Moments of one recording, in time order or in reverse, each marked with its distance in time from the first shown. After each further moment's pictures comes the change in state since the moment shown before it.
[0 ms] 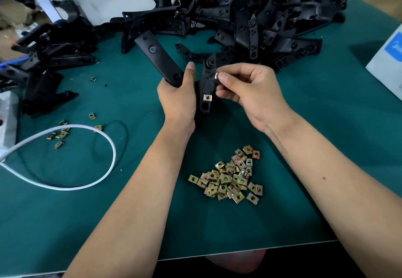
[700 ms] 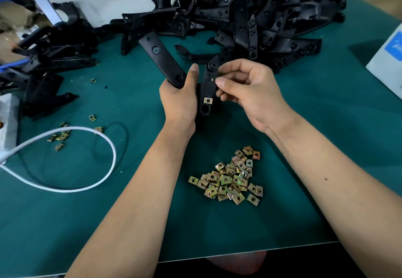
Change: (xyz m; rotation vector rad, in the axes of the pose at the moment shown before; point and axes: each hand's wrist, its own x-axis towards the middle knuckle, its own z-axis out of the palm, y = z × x) left_hand -0.005 0.003 0.002 -0.018 -0.065 -0.002; right_hand -0.002 -0.006 0.000 -0.059 -0.041 -0.021
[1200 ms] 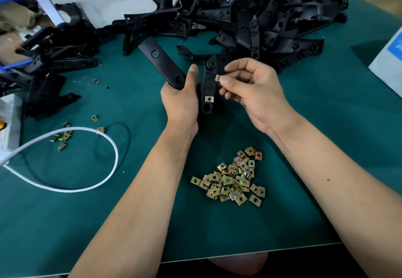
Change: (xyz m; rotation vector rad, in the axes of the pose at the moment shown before) left_hand 0.001 0.000 -0.001 -0.035 0.039 -0.061; right_hand -0.001 0.000 0.000 0.026 0.035 0.005
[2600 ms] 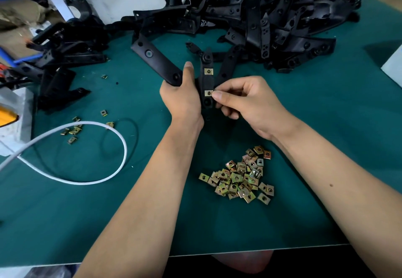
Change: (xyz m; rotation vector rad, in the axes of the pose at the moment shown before) left_hand 0.004 0.006 -0.004 -0.133 0.147 0.015; right_hand -0.005 0.015 0.010 -0.201 -0.215 0.058
